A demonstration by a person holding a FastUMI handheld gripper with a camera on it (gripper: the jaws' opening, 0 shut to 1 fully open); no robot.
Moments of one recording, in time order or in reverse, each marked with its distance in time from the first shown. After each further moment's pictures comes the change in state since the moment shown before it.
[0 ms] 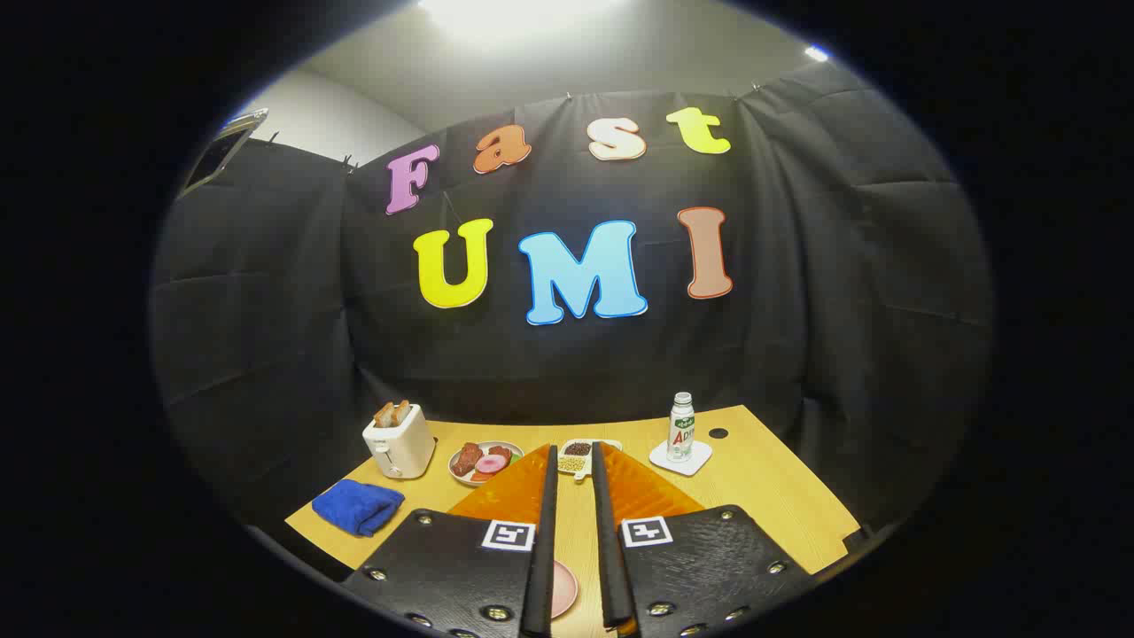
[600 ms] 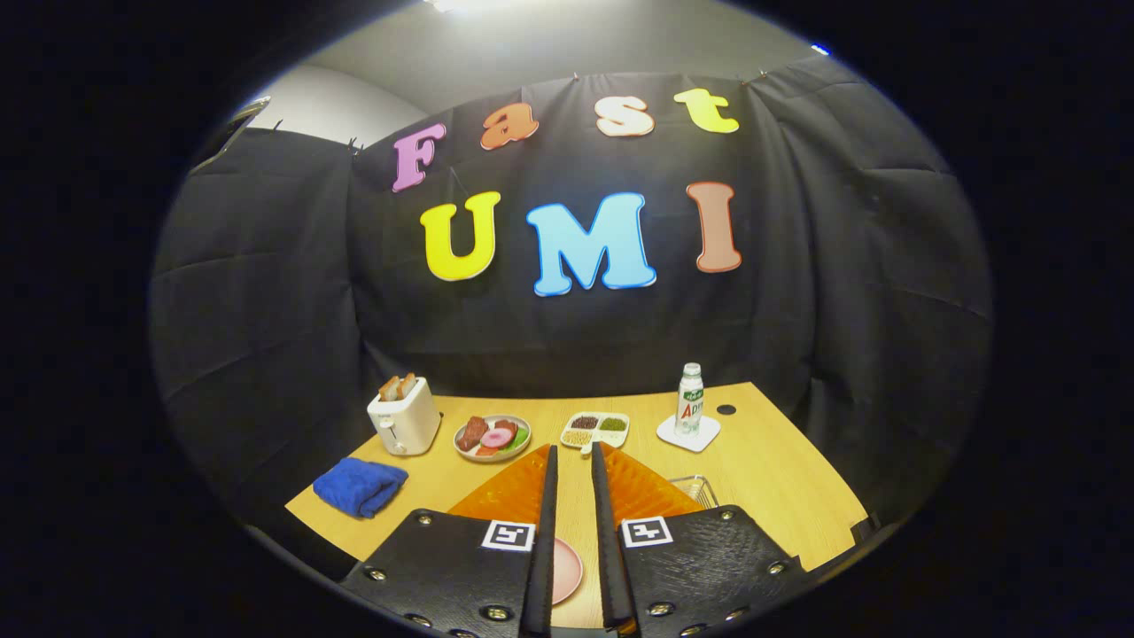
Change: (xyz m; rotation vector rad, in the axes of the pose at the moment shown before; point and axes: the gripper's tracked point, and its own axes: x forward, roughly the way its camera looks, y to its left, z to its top) arm 0.001 0.005 -0.056 -0.009 0.117 0.038
